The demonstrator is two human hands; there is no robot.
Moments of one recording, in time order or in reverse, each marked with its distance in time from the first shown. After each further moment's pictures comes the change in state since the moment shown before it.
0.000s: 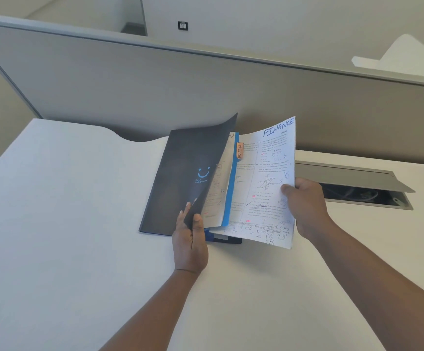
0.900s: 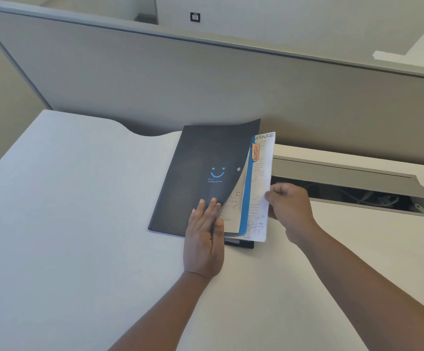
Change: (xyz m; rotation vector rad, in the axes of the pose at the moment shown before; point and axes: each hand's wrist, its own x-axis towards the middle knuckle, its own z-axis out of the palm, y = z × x) left_hand -0.002 0.008 0.003 0.364 -0.047 0.327; right_hand 0.011 0.029 0.053 -0.035 -0.104 0.004
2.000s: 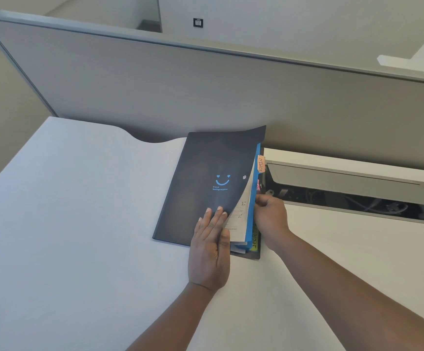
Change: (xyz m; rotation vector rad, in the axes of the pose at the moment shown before) left_hand -0.001 -0.002 0.000 -0.023 -0.022 0.023; right_hand 0.009 0.021 0.054 -0.009 -0.031 0.019
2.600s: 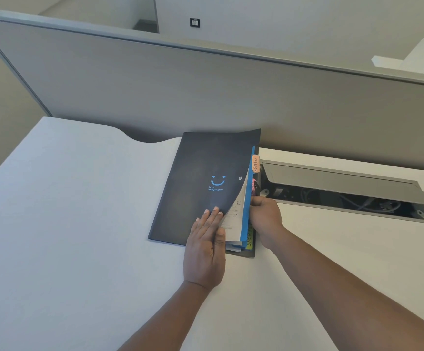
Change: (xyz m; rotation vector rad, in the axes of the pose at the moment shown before) left_hand 0.001 0.000 0.003 -0.013 -0.021 -0.016; right_hand 0.005 0.003 0.000 -0.022 -0.027 0.088
